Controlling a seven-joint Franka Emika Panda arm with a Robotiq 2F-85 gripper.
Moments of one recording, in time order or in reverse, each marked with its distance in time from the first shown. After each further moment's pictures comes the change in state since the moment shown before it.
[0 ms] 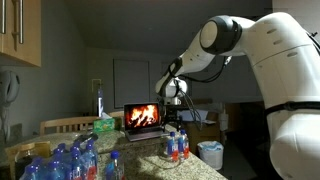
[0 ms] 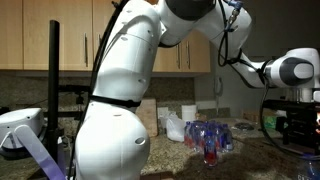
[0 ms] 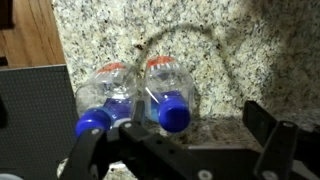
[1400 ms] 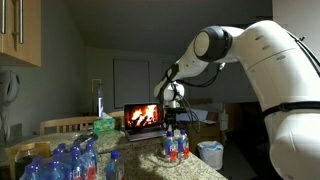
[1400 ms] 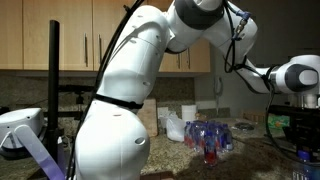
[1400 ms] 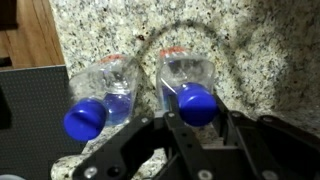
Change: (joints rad) arm -0.002 0.092 -0.003 0.080 -0.003 -0.003 0.013
